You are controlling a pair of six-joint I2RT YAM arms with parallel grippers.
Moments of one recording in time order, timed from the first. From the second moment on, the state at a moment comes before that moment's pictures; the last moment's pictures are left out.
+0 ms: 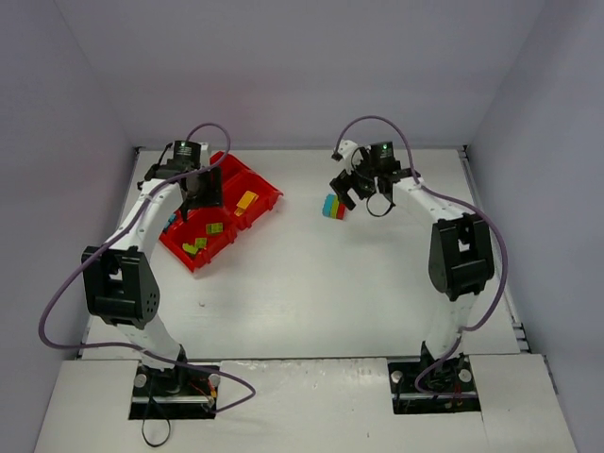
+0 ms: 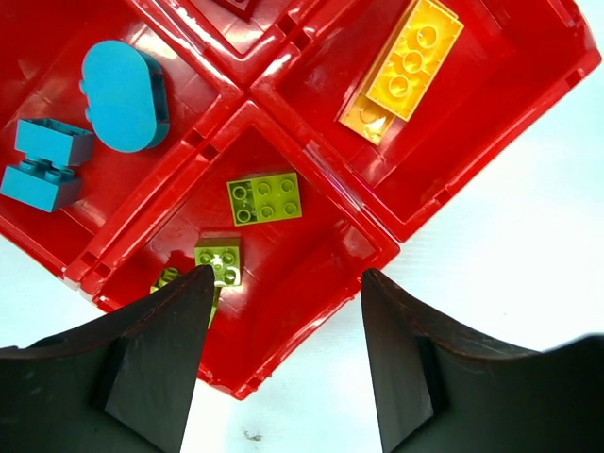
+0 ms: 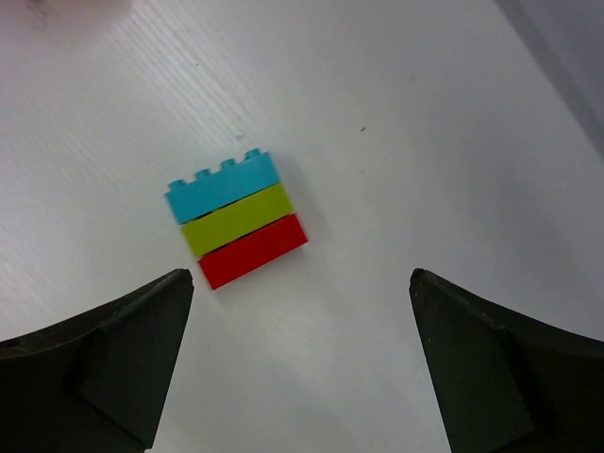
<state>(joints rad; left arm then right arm) -0.13 1.69 1.50 -0.76 0.00 -0.18 0.27 1.90 1.40 -0.23 -0.33 -0.51</state>
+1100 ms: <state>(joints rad) -0.16 1.64 1.48 -0.79 0.03 -0.20 0.29 2.25 1.69 -0.45 -0.44 -0.80</state>
